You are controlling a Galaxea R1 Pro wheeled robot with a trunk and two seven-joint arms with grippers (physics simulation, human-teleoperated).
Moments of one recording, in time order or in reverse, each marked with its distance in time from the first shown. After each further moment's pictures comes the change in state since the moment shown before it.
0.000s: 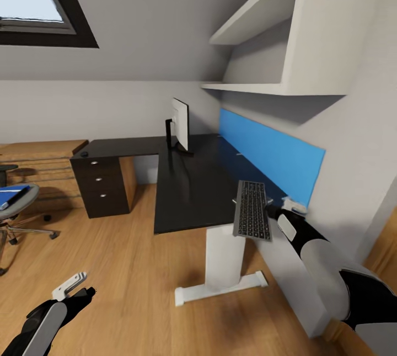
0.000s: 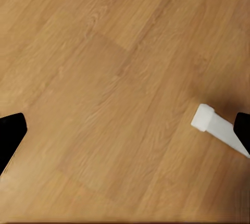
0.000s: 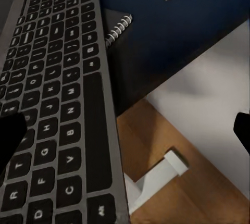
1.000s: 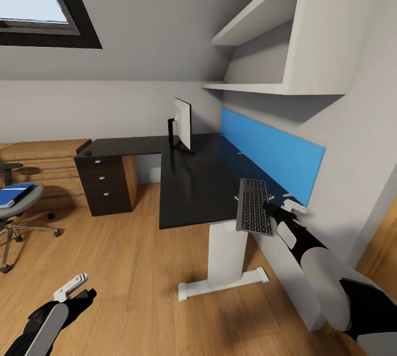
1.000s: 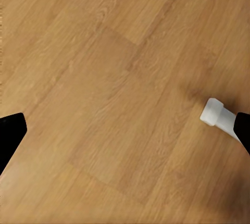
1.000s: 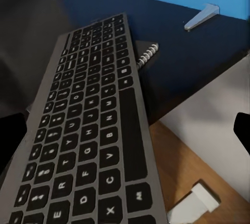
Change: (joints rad) left arm 0.000 -0.007 -0.002 0.013 -0.002 -0.002 0.002; right arm 0.047 0.004 0.000 -0.010 -0.023 -0.215 0.113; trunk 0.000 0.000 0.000
